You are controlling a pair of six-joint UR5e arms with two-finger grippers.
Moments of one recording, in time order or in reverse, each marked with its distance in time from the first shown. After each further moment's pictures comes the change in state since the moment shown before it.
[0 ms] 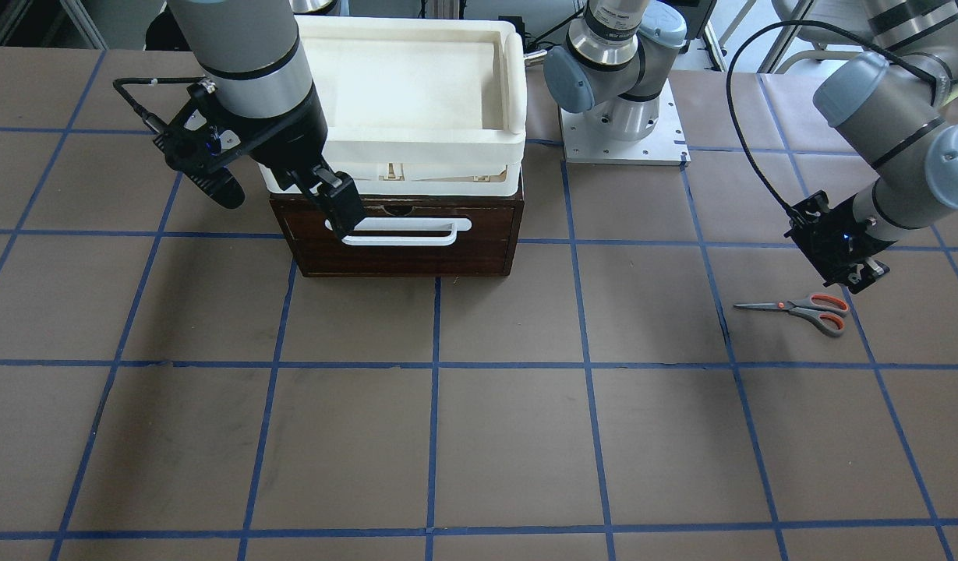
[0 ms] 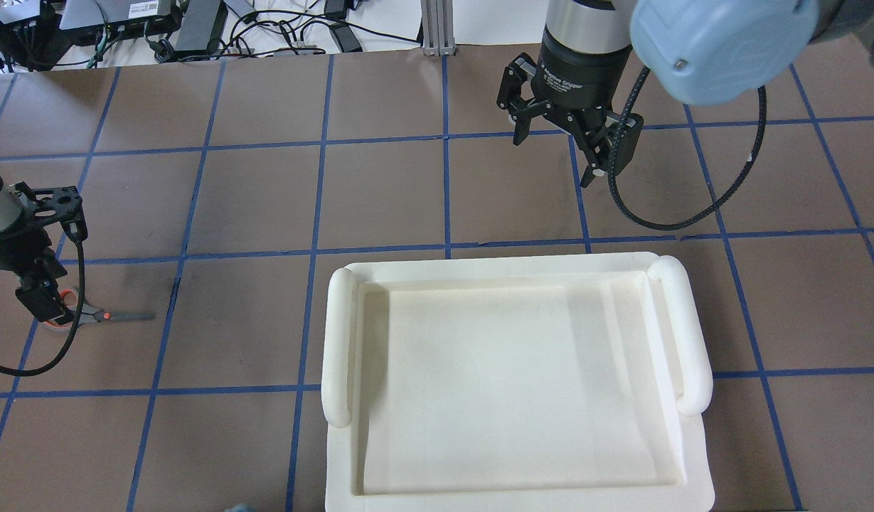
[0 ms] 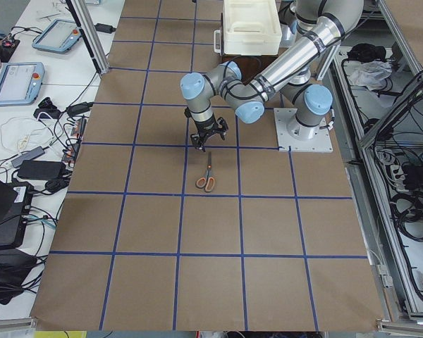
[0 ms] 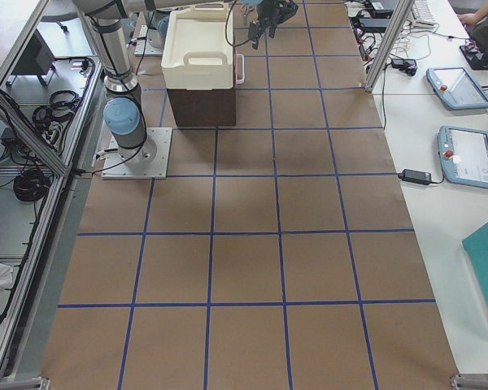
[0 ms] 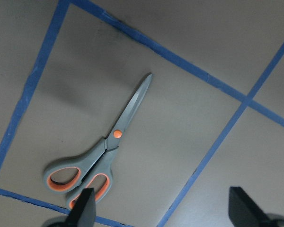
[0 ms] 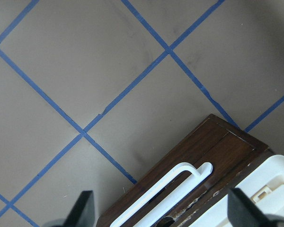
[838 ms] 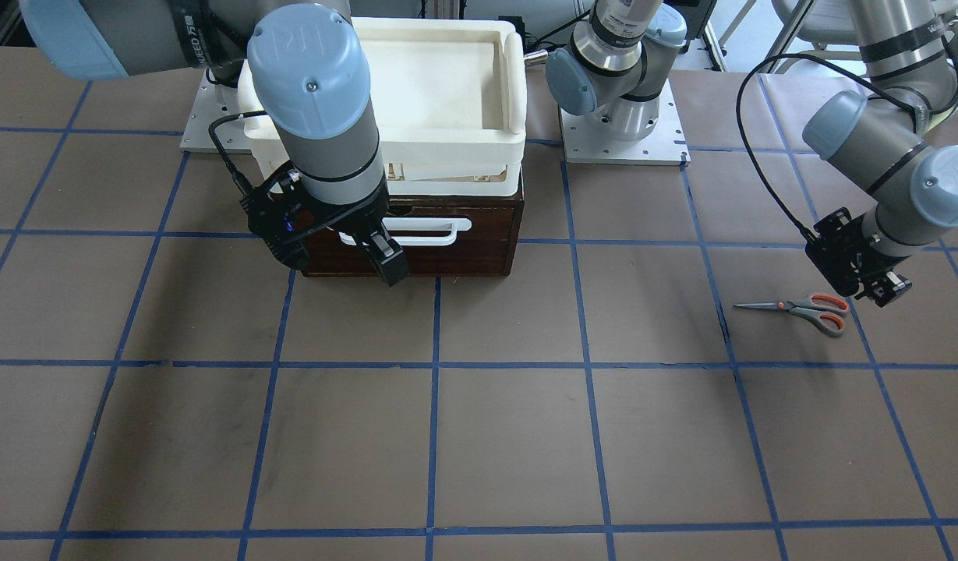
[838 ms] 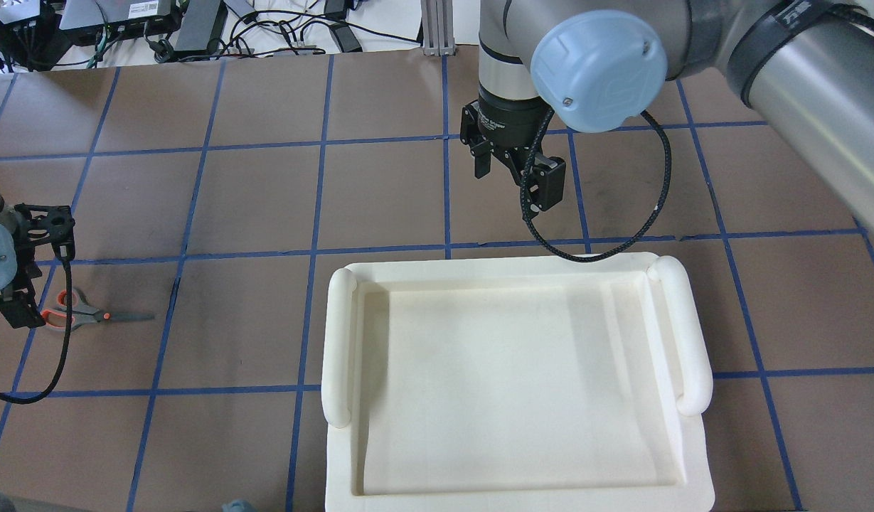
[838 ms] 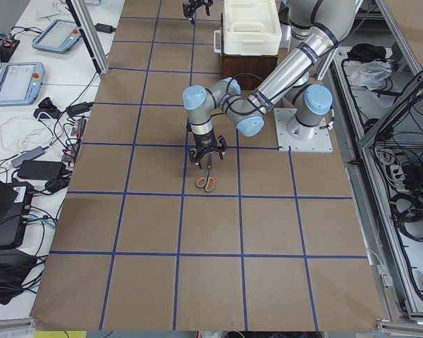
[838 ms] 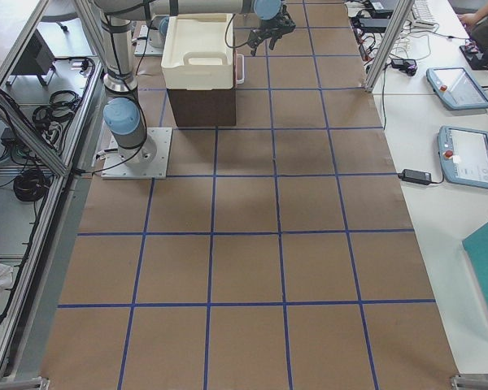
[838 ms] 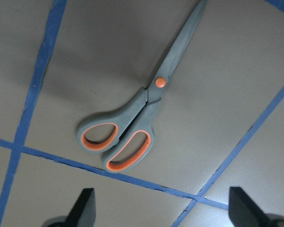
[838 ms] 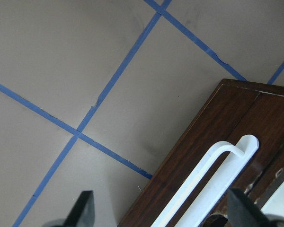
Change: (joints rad) left arm 0.034 -0.080 -0.018 0.197 0.130 0.025; right arm 0.067 0.132 0.003 -0.021 0.008 0.226
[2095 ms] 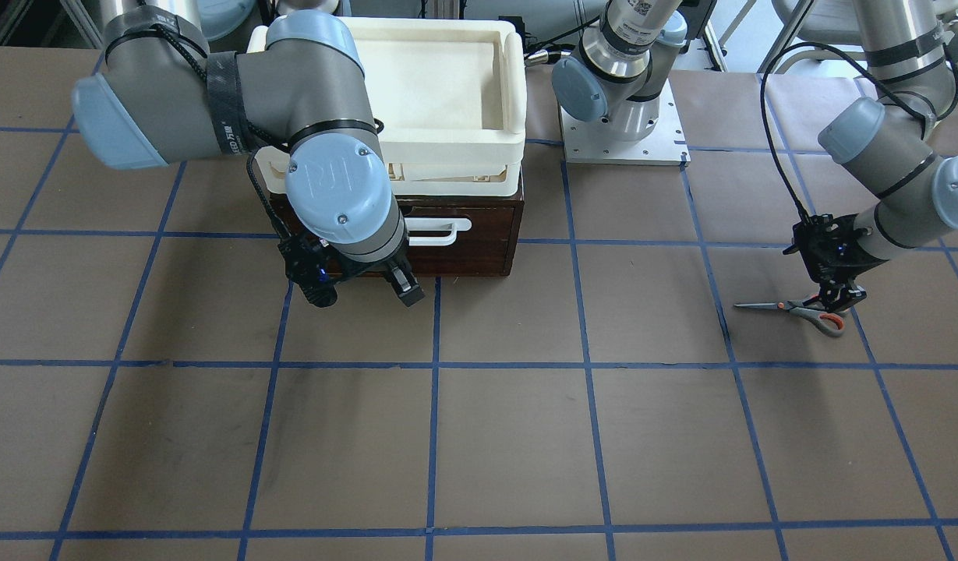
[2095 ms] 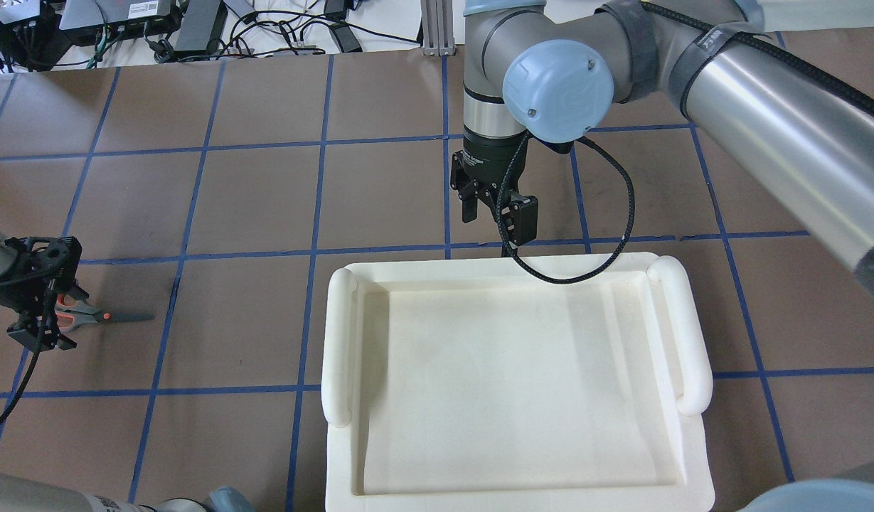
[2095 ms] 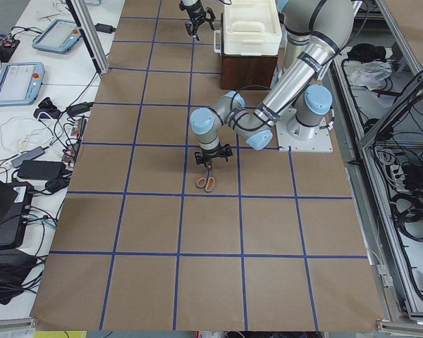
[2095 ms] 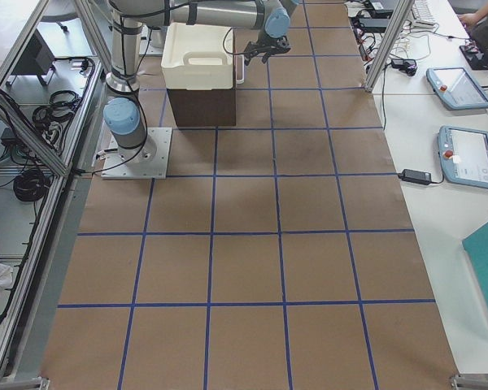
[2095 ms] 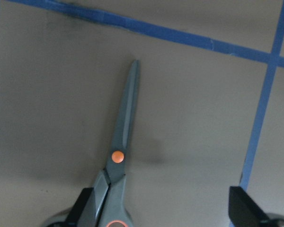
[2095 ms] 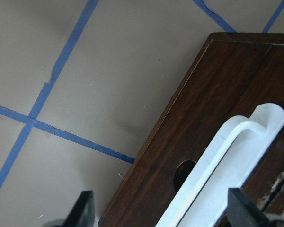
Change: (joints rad) left arm 0.109 -0.034 -0.051 -0.021 -0.277 0.441; right arm 0.004 0.103 0.011 0.085 0.089 0.059
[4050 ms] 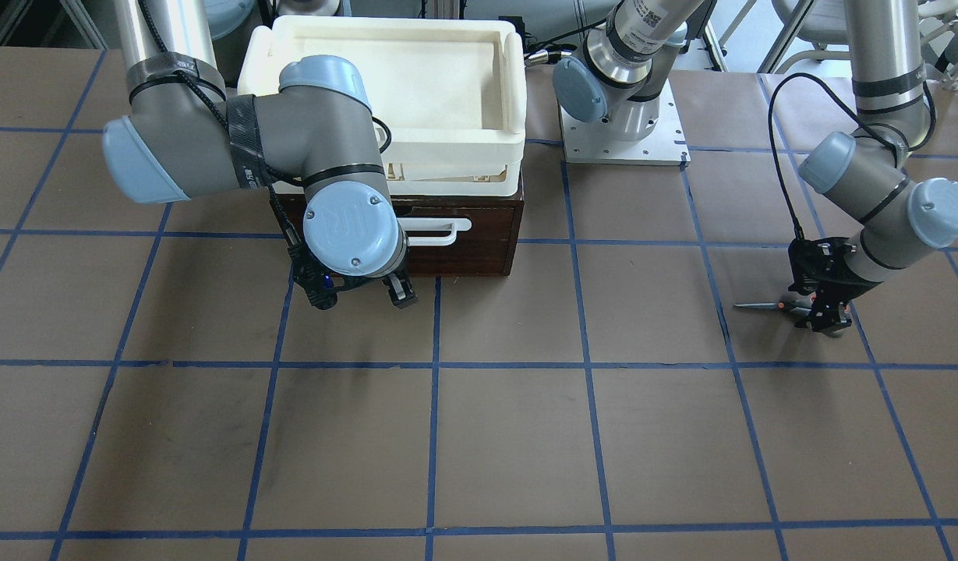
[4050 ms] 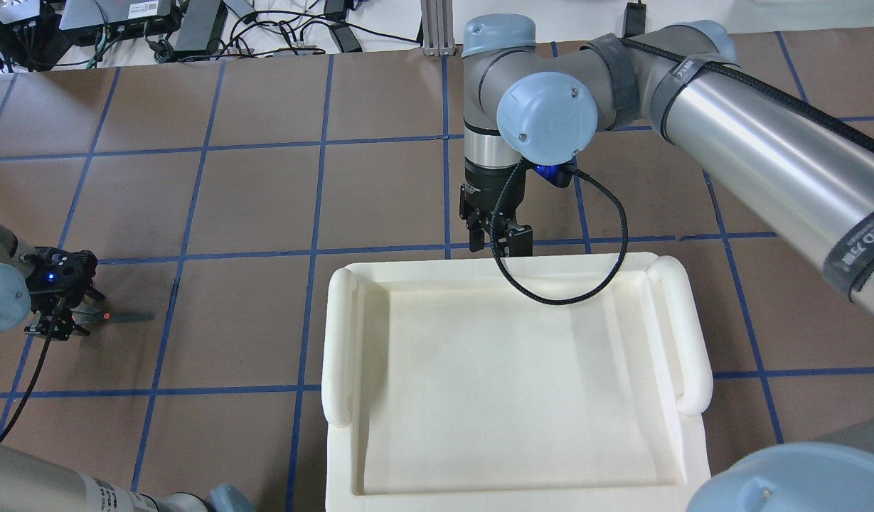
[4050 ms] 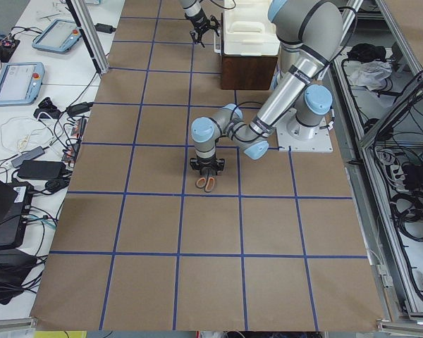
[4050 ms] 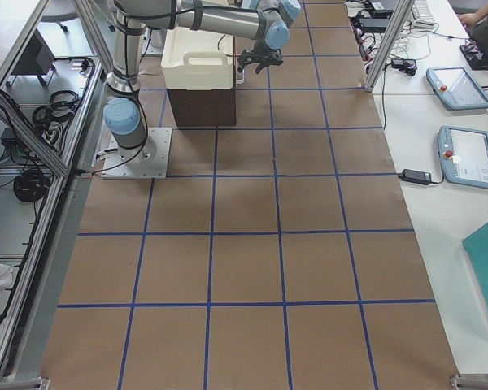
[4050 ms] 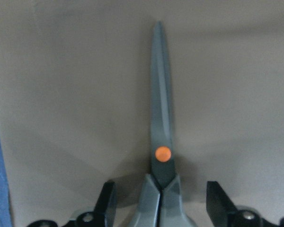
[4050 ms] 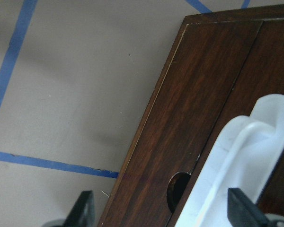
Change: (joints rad) left arm 0.006 -0.095 -0.031 0.209 -0.036 0.230; right arm 0.002 0.039 0.051 0.009 0.003 0.126
